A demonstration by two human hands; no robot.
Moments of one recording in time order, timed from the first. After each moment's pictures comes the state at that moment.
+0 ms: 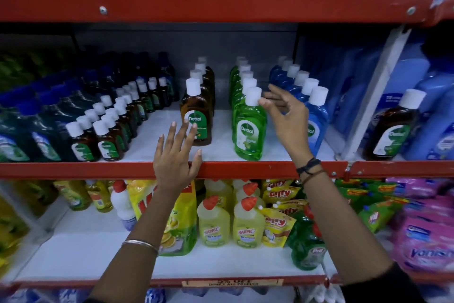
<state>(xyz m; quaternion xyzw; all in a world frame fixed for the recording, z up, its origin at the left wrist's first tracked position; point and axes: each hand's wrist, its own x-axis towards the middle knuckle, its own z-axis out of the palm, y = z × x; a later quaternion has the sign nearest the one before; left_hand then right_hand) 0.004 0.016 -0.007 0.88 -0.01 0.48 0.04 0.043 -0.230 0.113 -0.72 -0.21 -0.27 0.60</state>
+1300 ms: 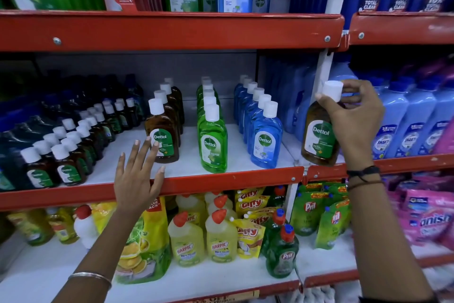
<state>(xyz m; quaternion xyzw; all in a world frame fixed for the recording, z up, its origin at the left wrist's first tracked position) -0.008 0.024 -0.003 0.90 -0.03 0.43 0.07 0.005 -0.385 0.162 -0.69 -0.03 -0.50 0.52</state>
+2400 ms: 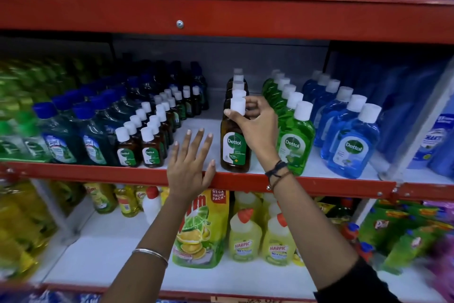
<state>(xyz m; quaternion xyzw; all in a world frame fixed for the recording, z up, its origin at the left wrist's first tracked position) -0.011 0.084 -0.006 0.89 -0.02 0.46 0.04 0.027 -0.076 0.122 -0.75 -0.16 -0.26 0.59</state>
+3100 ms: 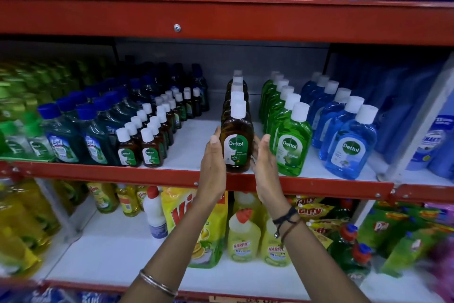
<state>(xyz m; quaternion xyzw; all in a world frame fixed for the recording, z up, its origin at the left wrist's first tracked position) -0.033 0.002 0.044 0.69 0.02 0.26 0.67 -0.010 -0.101 0.059 -0.64 -0.16 -0.03 0.75</state>
